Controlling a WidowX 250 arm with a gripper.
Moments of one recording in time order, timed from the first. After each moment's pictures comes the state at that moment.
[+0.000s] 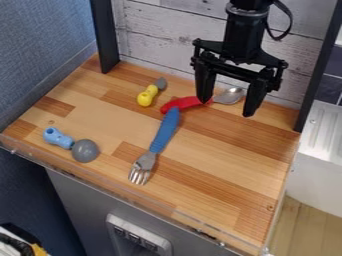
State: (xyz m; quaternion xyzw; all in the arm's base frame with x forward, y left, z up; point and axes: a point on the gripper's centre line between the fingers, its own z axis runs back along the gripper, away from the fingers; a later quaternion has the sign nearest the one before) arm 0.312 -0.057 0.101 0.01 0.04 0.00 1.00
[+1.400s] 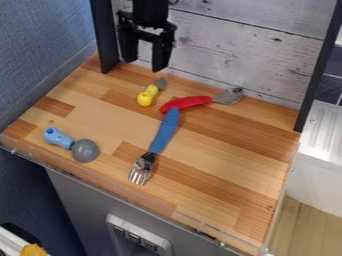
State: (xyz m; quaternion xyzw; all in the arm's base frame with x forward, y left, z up) arm 0.361 0.097 0.074 -0.01 0.06 -0.03 1.00
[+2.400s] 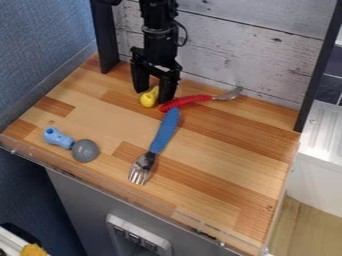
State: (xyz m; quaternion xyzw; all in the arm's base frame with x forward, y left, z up) arm 0.376 0.082 0.017 0.00 0.04 -0.12 0.99
